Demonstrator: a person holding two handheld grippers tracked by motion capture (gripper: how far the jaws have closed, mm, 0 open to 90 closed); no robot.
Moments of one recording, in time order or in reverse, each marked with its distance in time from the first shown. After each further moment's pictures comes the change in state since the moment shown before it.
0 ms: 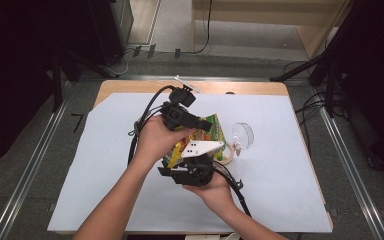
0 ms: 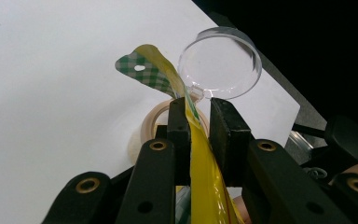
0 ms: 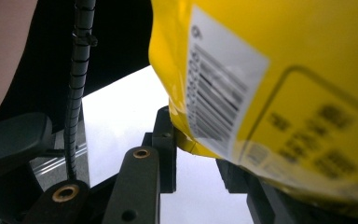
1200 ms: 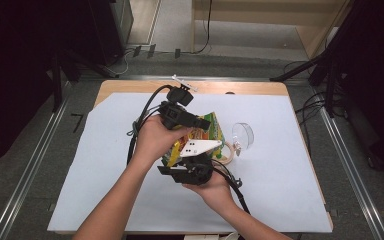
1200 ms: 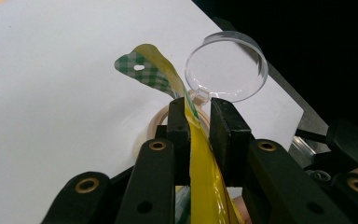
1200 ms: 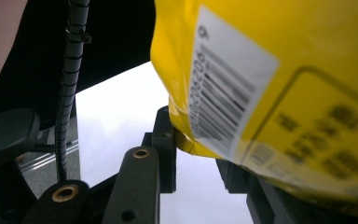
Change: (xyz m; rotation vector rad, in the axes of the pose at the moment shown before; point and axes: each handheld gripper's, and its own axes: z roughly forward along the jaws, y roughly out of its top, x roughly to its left) left arm 0.004 -0.001 -0.003 -0.015 0.015 -0.004; right arm -0.002 0.002 0.003 0.009 -0.009 -0.032
